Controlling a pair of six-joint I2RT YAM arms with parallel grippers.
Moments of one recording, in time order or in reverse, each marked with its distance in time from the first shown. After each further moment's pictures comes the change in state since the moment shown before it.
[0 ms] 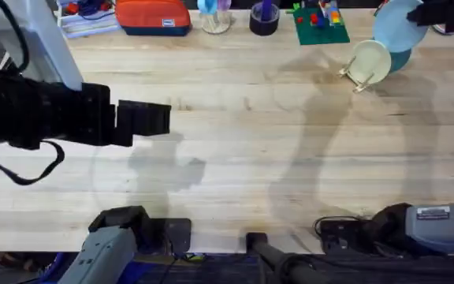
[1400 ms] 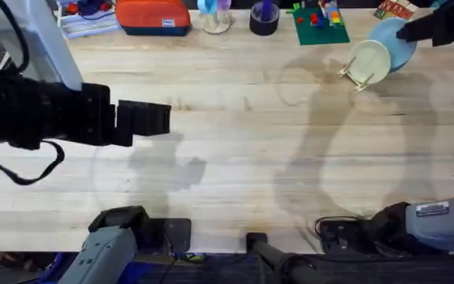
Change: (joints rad) left arm 0.000 0.000 0.000 0.000 0.000 0.000; right arm 0.000 0.077 0.000 -0.048 0.049 -0.021
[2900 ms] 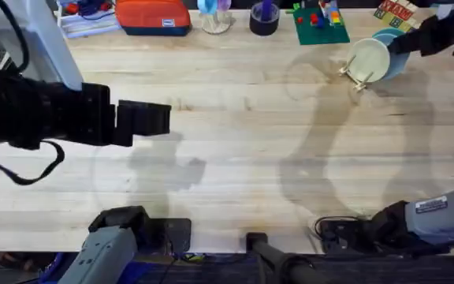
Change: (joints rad) left arm 0.000 0.000 0.000 0.000 0.000 0.000; right arm 0.000 0.091 0.000 0.003 0.038 -0.011
